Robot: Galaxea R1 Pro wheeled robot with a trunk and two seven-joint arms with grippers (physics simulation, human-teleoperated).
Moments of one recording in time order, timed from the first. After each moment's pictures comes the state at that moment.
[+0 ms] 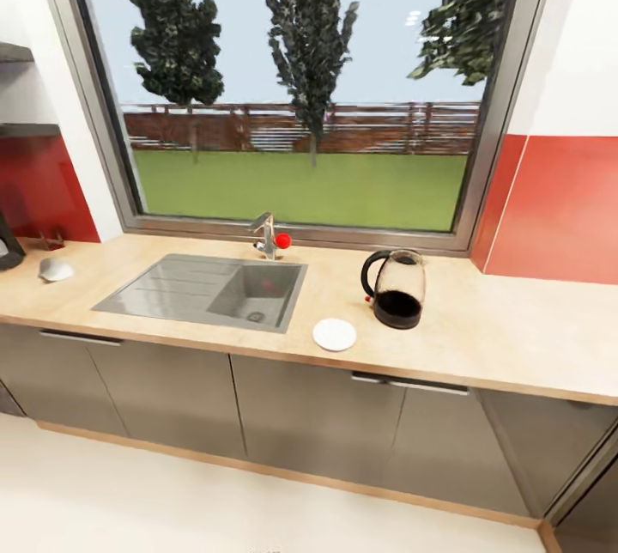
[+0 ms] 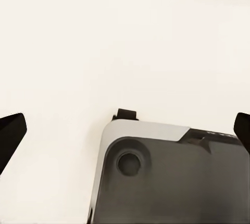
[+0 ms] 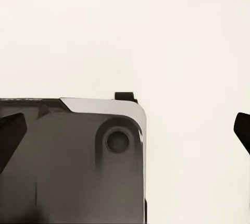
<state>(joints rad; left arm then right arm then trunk) -0.08 0.02 0.09 -0.23 0.08 -0.14 0.01 -0.01 -0.02 0.00 -0.32 0.00 -0.06 -0.01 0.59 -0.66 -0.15</state>
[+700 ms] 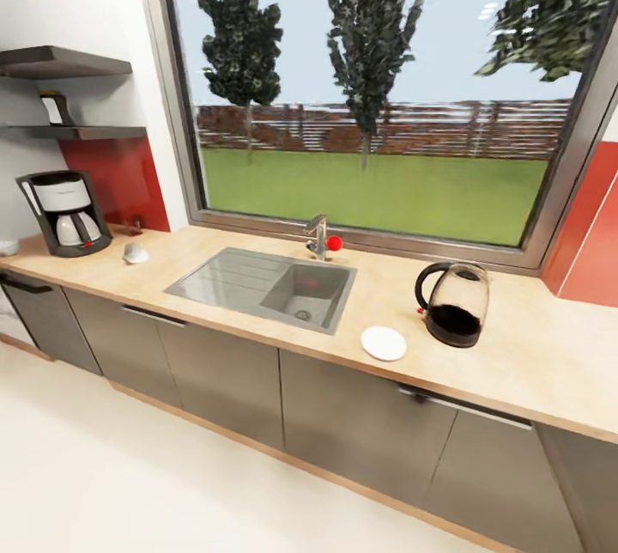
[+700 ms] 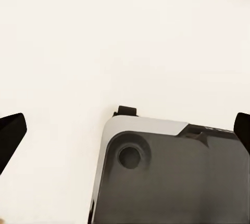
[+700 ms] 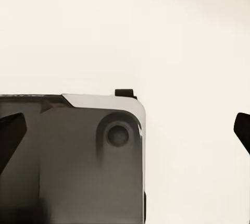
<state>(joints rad) -0.08 0.02 0.09 -0.23 0.08 -0.14 0.01 -0.02 -0.02 0.00 -0.32 0.00 -0.06 -0.01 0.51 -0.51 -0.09</state>
